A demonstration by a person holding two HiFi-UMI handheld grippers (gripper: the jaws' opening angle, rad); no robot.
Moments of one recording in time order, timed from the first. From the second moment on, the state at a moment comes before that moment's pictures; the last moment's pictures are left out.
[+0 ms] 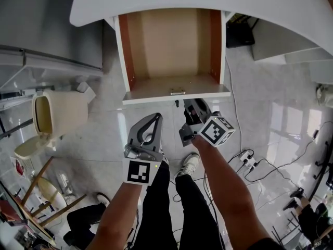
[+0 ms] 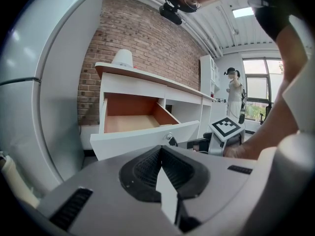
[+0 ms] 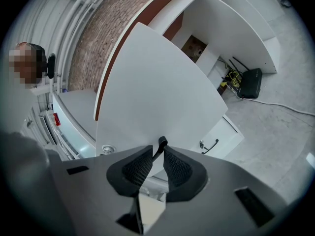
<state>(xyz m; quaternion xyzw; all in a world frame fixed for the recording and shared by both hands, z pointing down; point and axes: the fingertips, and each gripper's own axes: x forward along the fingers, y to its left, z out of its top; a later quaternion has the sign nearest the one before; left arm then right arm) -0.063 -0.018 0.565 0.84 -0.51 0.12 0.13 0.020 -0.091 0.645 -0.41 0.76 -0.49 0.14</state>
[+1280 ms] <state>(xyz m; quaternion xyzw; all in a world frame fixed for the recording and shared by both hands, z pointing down) -0.064 -0.032 0.543 0.84 -0.51 0.10 0.13 0.019 -0.104 0.584 -0.40 0.75 -0.49 0.19</state>
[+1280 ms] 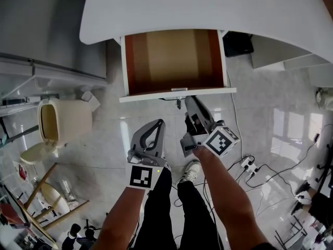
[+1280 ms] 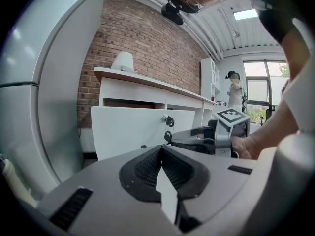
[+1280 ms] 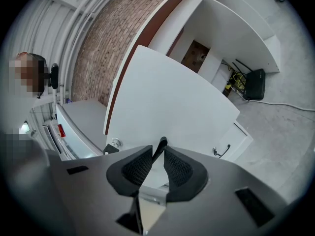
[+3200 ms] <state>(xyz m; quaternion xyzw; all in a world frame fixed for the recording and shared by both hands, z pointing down) -0.089 -0.065 0.534 0.83 -0.54 0.08 0.14 0.013 -0.180 0.559 -0.43 0.75 -0.46 0.21</state>
